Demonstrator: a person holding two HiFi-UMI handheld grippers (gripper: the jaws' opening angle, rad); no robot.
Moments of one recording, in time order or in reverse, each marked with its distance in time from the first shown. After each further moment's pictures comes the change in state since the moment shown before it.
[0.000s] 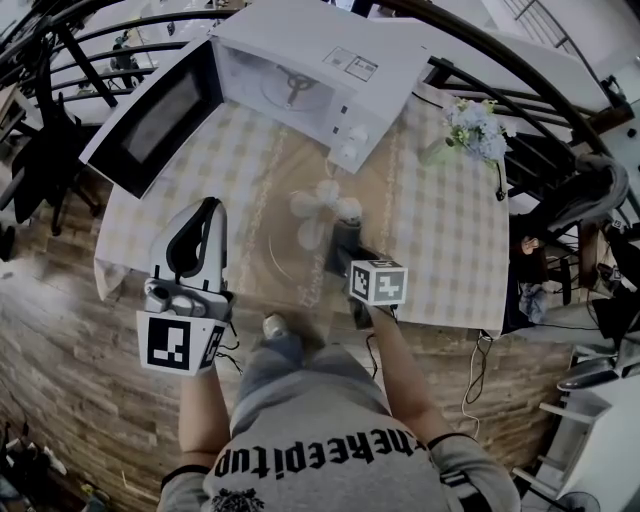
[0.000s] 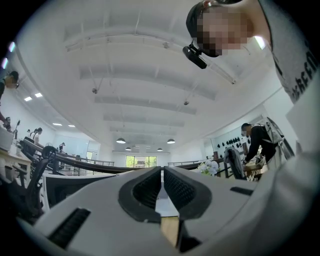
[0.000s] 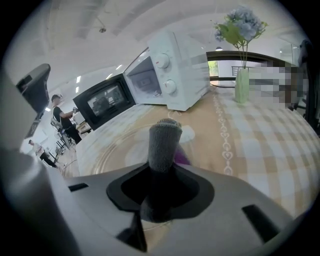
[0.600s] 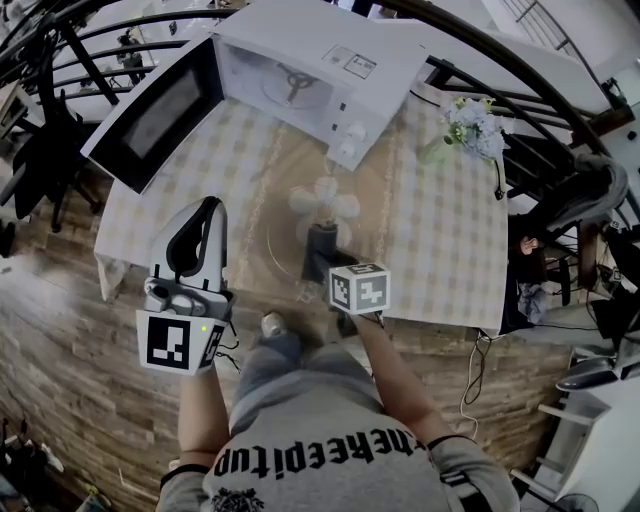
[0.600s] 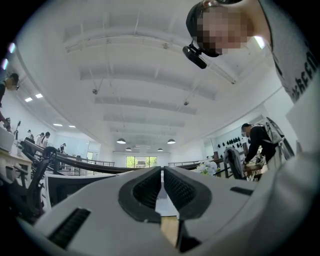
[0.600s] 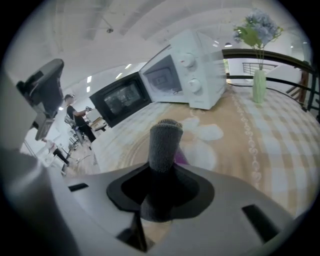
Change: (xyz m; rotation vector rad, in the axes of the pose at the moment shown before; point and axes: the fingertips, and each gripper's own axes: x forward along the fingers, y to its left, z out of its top) left arm -0.008 -0.009 0.003 0.003 -0.004 0.005; right arm -0.009 0.063 -0.004 -0.046 0.018 0.119
